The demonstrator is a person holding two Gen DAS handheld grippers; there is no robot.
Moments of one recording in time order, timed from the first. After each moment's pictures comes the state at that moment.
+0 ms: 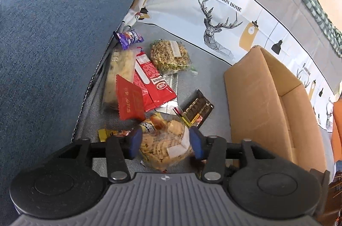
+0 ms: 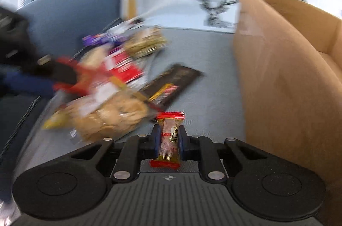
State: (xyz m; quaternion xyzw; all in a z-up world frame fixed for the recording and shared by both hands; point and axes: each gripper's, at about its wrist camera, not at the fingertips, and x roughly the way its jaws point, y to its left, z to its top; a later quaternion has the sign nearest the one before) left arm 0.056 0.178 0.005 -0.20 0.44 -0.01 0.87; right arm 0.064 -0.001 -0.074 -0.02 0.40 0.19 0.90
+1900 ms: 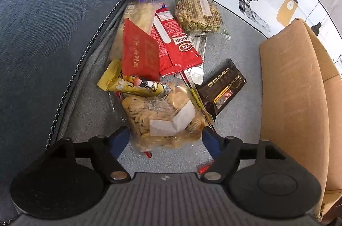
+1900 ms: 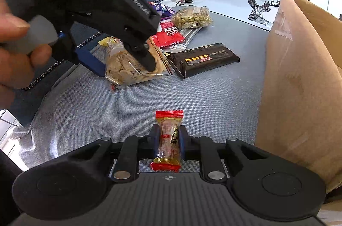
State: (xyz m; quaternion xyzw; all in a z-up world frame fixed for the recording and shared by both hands) left arm 0.084 0.156 -0.036 -0.20 0.53 0.07 0.82; right arm 0.021 -0.017 -0.079 -0.09 0.40 0.27 0.87
